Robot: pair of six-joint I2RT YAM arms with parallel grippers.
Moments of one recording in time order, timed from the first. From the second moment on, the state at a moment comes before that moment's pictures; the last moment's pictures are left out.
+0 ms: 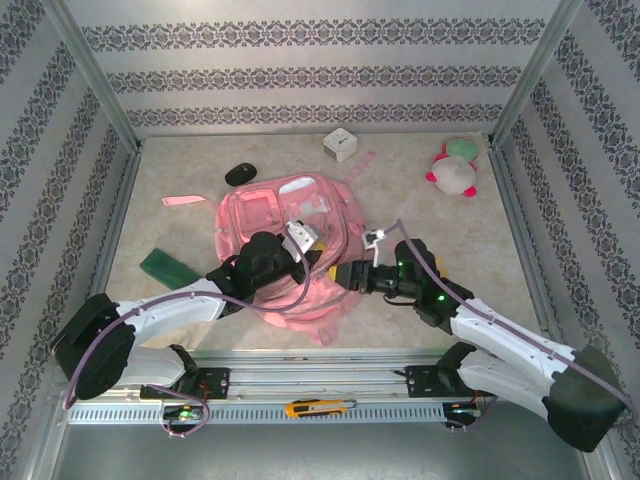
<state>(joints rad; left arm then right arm) -0.78 1.29 0.63 0.35 0.06 0.06 0.64 0.93 0.47 0.09 -0.48 0.82</state>
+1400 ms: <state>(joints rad) -0.68 1.18 0.59 0.31 0.40 0.31 0.53 1.06 0.53 0.15 -0.60 1.23</state>
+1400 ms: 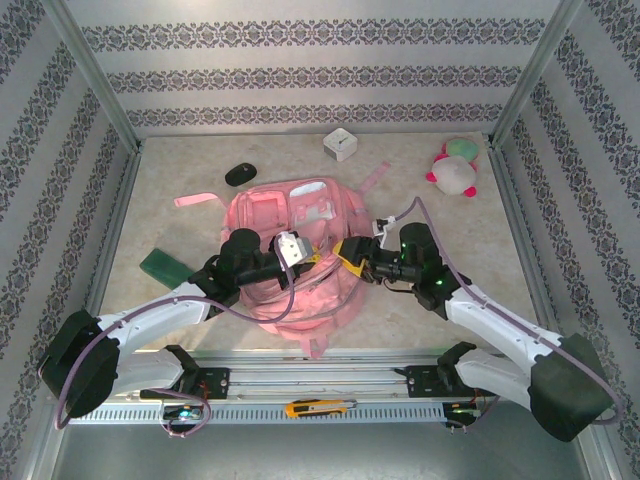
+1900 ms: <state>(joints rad) -0.66 1.18 0.62 0.19 0.43 0.43 0.57 1.17 0.53 0.27 -0.58 1.36</state>
